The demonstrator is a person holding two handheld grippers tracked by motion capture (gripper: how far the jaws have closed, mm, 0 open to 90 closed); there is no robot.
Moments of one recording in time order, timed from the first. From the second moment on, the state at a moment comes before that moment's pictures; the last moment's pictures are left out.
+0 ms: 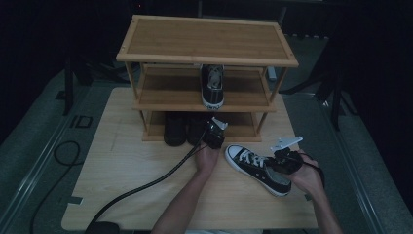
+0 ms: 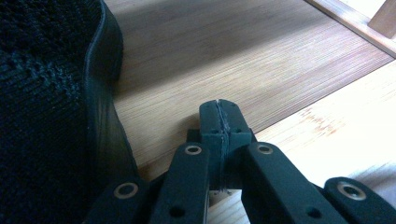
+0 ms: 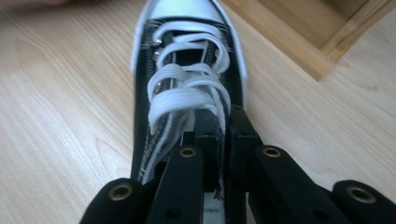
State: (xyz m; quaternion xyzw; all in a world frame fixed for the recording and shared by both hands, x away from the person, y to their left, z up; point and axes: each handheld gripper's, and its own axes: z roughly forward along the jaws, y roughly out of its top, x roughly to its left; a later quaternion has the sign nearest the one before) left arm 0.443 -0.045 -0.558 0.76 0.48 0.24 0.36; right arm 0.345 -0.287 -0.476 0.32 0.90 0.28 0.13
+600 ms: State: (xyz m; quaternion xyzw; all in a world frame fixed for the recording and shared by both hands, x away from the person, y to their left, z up) left arm 0.444 -0.045 -0.558 0.76 0.48 0.24 0.36; right arm 0.353 -0.313 -0.424 0.31 0.88 0.33 0.14
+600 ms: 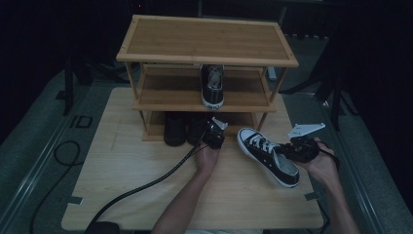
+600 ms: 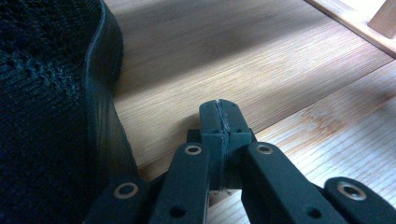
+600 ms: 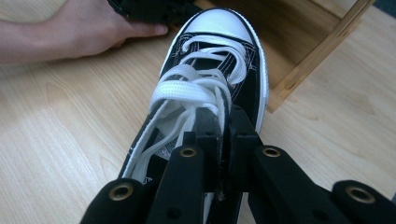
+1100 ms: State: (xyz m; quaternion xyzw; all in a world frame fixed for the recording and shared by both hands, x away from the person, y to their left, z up) left arm 0.444 -0.045 -0.558 0.76 0.48 0.24 0.36; right arm 0.352 -0.309 -0.394 0.28 0.89 0.34 0.15
